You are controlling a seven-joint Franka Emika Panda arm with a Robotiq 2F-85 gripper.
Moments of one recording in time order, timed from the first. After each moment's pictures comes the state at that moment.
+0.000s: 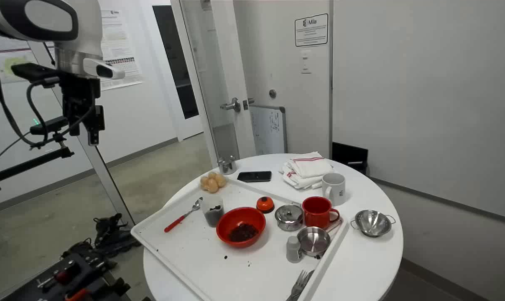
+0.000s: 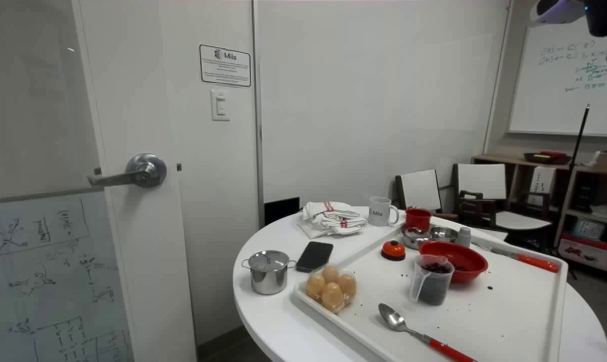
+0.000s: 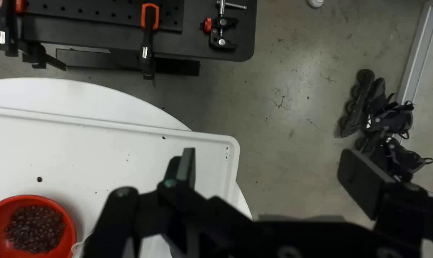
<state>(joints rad) 0.17 -0.44 0.10 -2.44 0.29 1.77 0.10</state>
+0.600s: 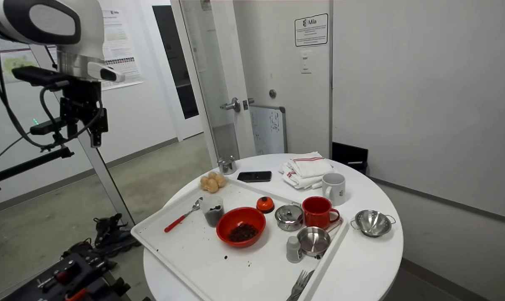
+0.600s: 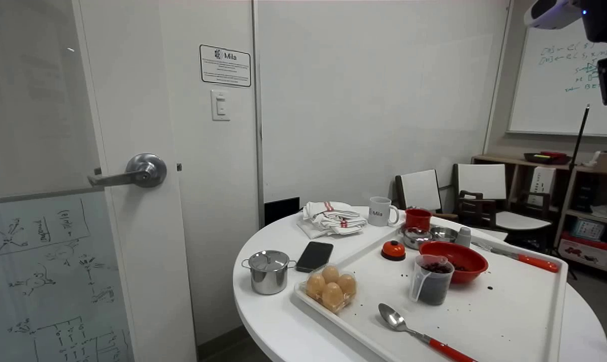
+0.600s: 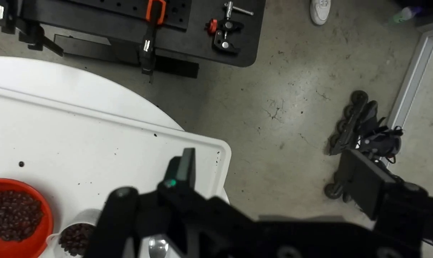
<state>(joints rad) 0.18 -0.41 0.11 -2.43 0.29 1.76 -0.01</state>
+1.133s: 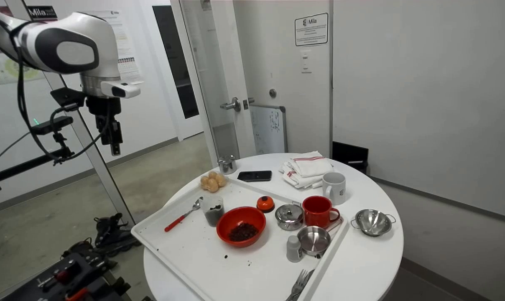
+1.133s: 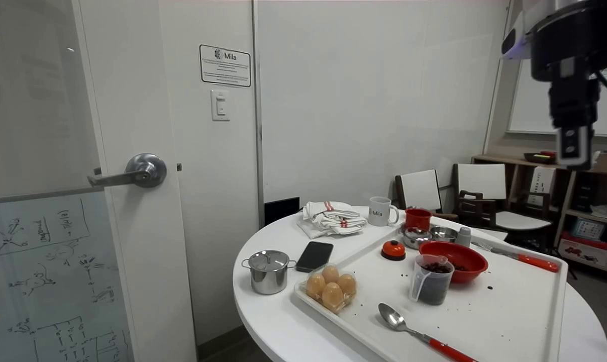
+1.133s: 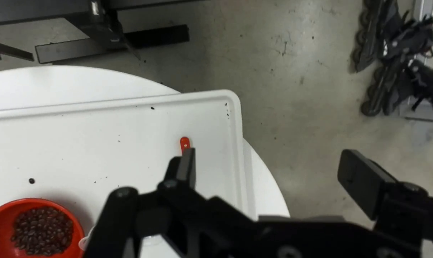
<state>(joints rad) 0.16 -0.26 0.19 -2.44 0.33 2.08 0.34</state>
